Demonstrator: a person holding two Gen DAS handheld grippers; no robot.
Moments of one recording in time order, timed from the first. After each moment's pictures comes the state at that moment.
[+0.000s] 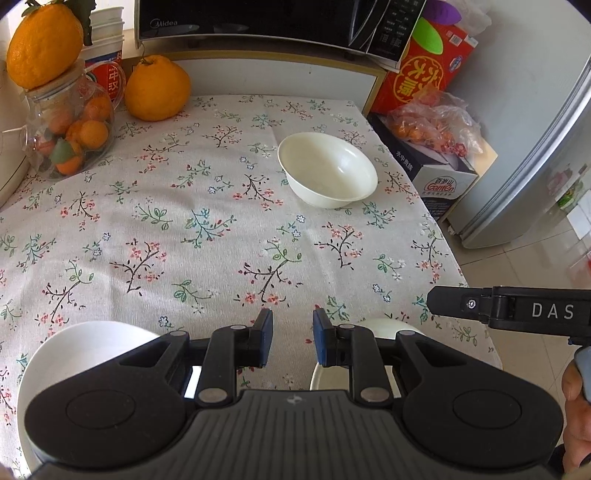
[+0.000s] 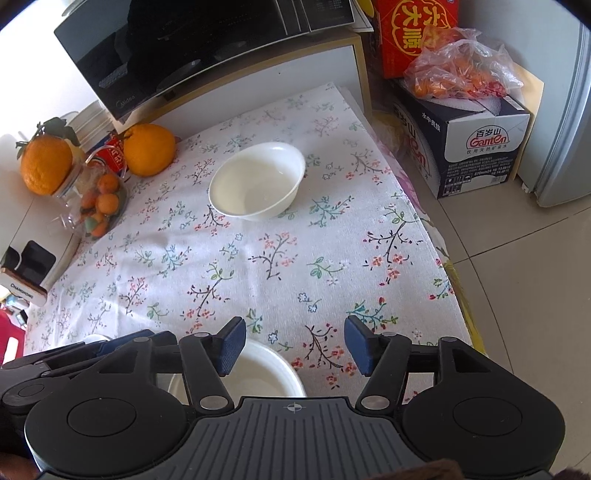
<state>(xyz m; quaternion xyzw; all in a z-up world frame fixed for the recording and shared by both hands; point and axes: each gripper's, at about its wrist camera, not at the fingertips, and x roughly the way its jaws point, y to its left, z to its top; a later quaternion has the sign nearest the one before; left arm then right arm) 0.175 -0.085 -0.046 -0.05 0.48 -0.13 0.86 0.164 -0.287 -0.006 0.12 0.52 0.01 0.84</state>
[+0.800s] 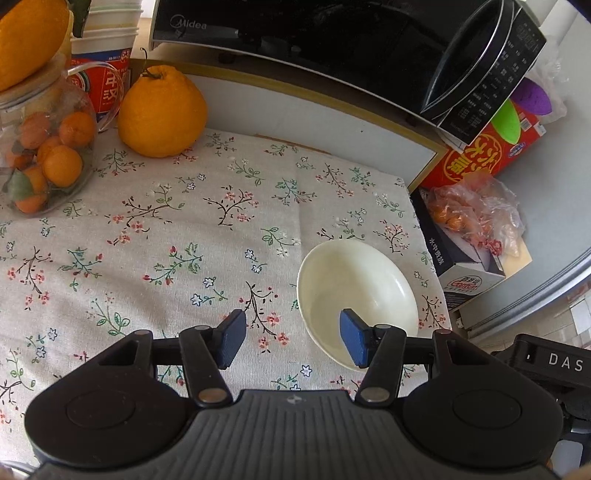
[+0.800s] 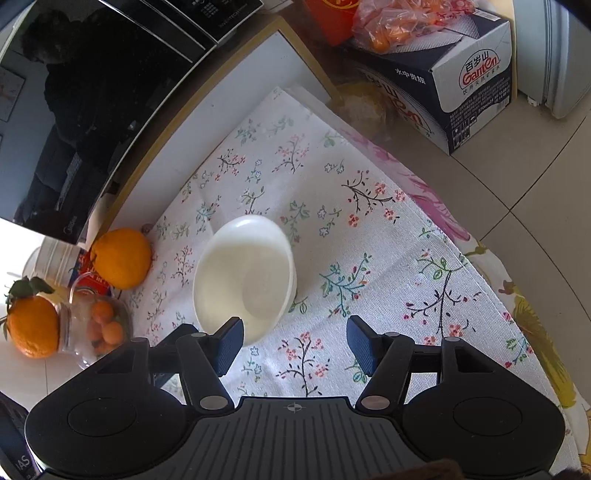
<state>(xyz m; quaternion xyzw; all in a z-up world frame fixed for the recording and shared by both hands) 0.288 -0.089 -0.062 -0.15 0.46 -0.08 0.87 0.268 -0.328 -0.043 0.32 0.52 -0.04 0.79</state>
